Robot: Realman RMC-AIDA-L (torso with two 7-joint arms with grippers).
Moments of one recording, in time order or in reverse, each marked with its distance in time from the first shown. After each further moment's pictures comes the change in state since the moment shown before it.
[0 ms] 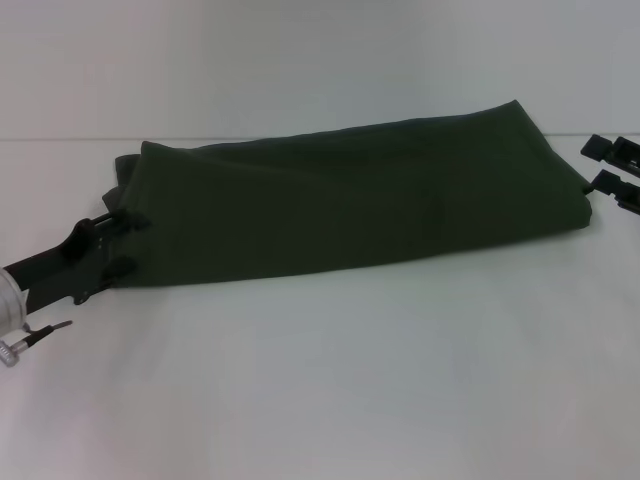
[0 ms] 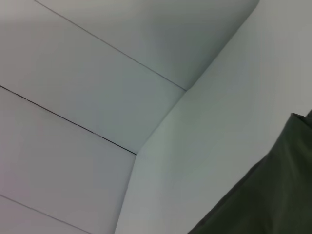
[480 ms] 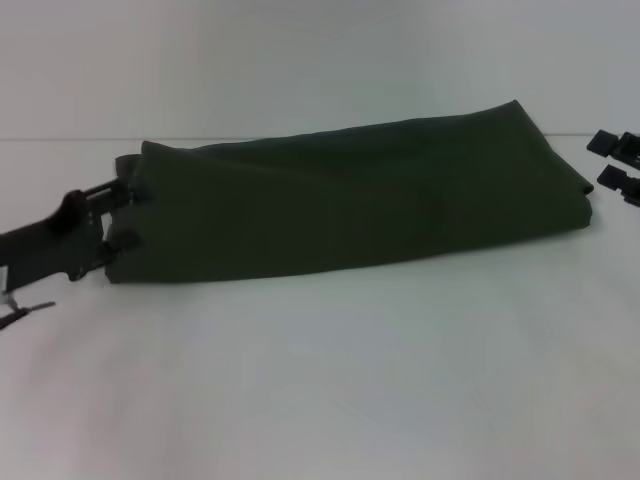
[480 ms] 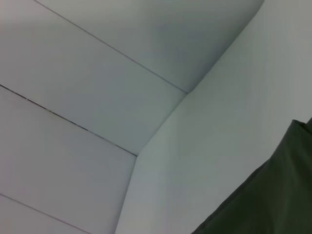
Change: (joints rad) left arm 0.026 0.012 -0.001 0.156 0.025 0.231 -0.103; right arm -0.002 -0.008 -0.002 -0.012 0.002 -0.007 0.002
